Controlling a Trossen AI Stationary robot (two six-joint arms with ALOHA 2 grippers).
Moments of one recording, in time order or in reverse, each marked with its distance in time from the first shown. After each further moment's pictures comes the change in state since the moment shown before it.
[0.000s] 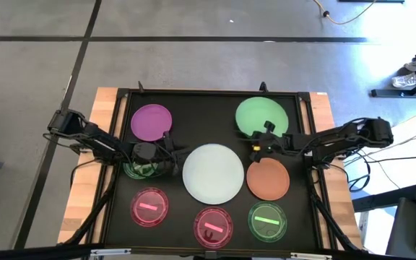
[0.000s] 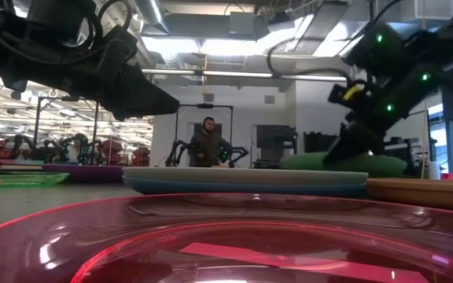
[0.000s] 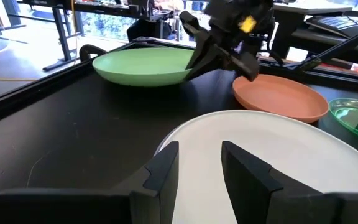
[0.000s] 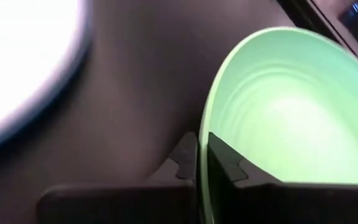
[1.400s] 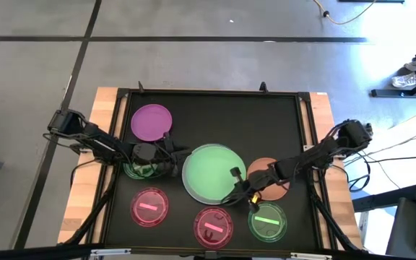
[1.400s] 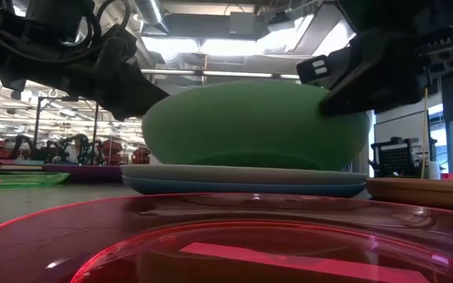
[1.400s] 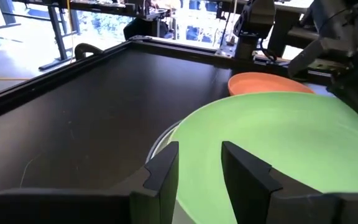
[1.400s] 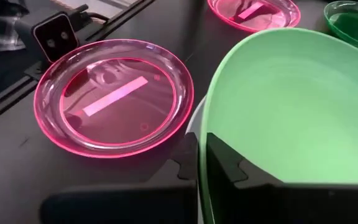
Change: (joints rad) left arm -0.014 0.000 0.001 -0.003 0.000 -0.005; right arm 0.446 0.335 0.269 0.319 -0.489 -0.166
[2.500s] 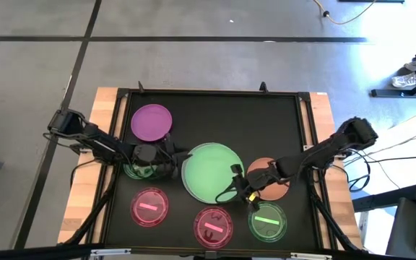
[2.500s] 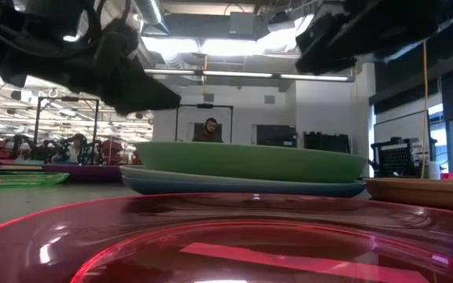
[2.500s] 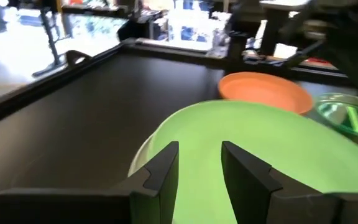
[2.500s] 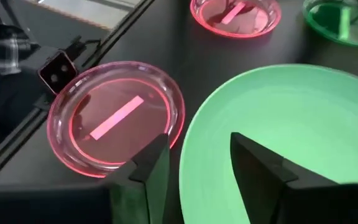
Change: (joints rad) left arm -0.032 -0.001 0.034 -0.030 -0.001 0.032; right arm 0.011 -0.109 0.148 -0.314 0.050 0.109
